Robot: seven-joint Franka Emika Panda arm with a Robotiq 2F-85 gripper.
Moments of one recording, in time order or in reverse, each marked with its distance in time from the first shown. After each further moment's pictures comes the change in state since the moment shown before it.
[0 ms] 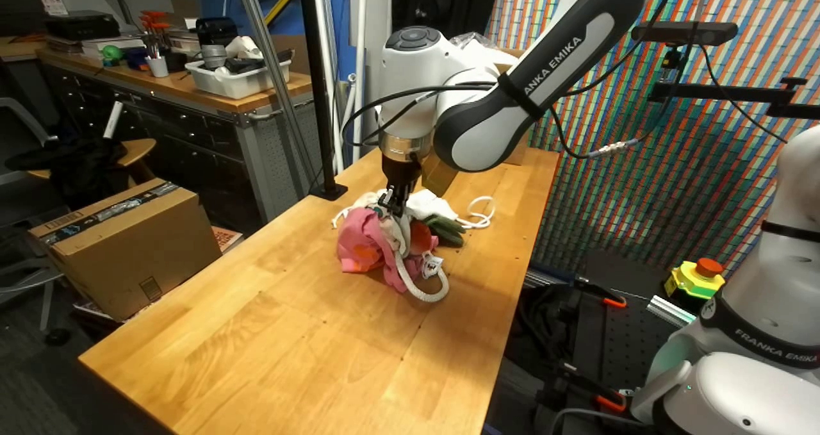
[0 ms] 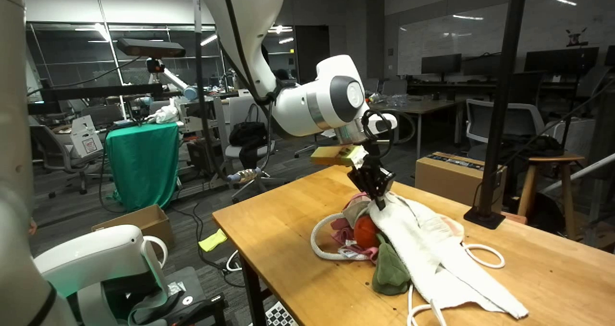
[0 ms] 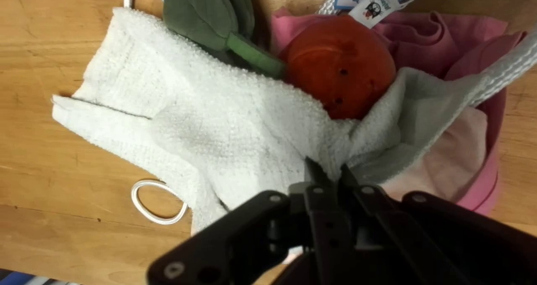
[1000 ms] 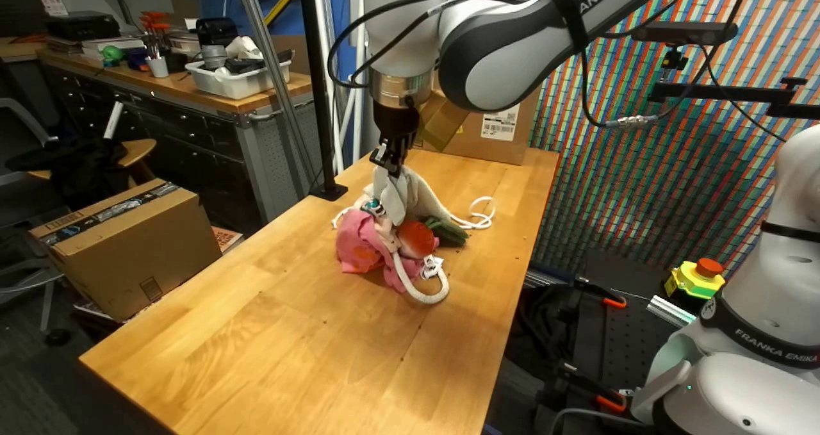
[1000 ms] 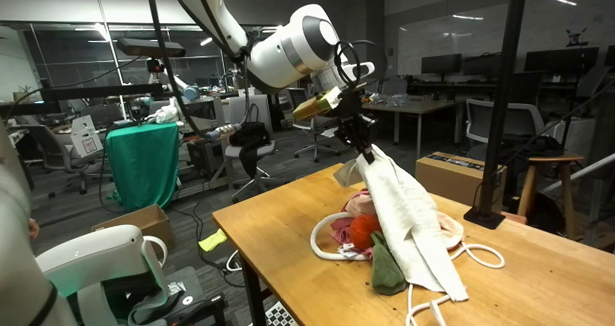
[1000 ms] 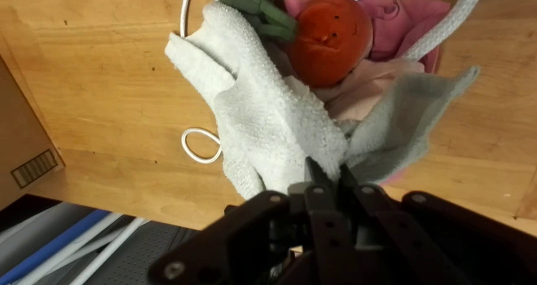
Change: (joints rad) arm 0.025 -0.190 0.084 0.048 -0.054 -0.259 0.084
